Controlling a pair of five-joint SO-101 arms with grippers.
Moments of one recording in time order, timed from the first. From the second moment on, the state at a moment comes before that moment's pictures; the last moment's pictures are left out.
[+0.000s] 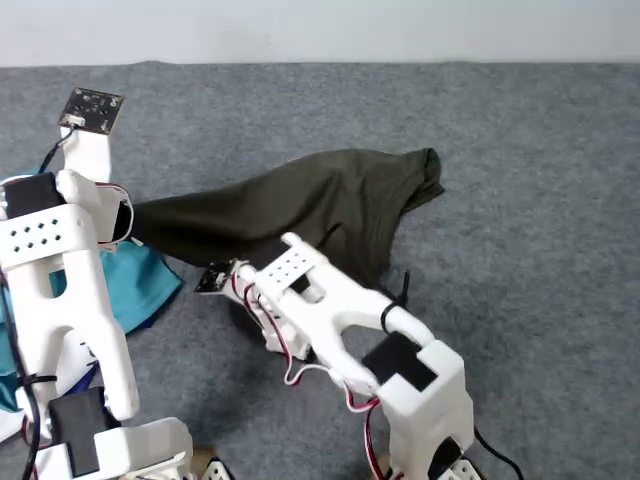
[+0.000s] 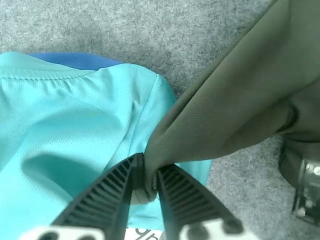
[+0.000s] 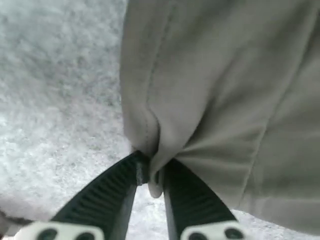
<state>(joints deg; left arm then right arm) -21.6 -7.0 5.1 84.8 -17.2 -44.7 23.3 9.6 80.4 27.6</state>
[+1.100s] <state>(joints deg) -8.7 -7.3 -44.1 96.5 -11.9 -1.0 -8.1 -56.1 95.9 48.0</state>
